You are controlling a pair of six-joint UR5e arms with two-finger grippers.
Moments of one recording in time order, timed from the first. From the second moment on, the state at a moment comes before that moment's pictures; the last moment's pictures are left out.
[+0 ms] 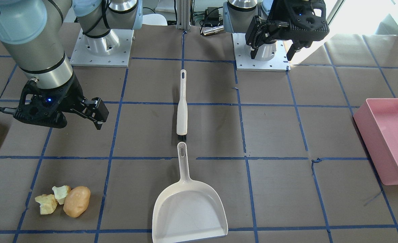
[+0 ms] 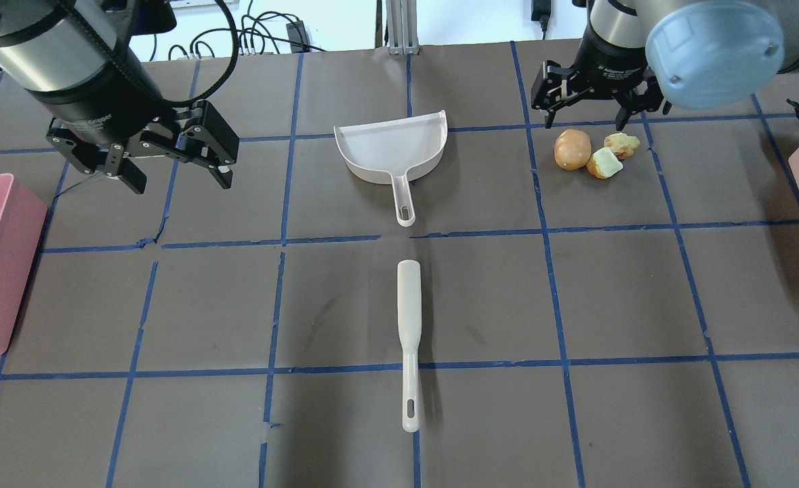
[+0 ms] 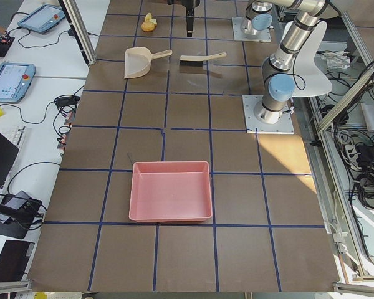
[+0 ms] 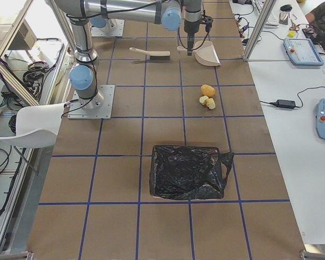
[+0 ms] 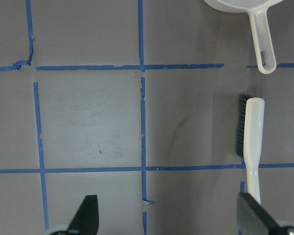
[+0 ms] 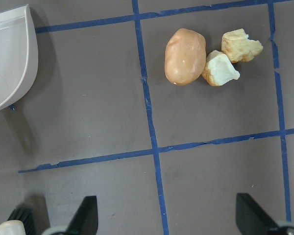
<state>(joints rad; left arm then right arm) -1.60 -1.47 -1.53 -1.72 1.55 -0.03 1.59 -1.41 1.52 -1.74 -1.61 0.14</state>
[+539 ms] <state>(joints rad) -1.61 -1.47 -1.53 -1.72 1.55 -0.04 1.59 -1.42 1.50 -1.73 -1.60 0.14</state>
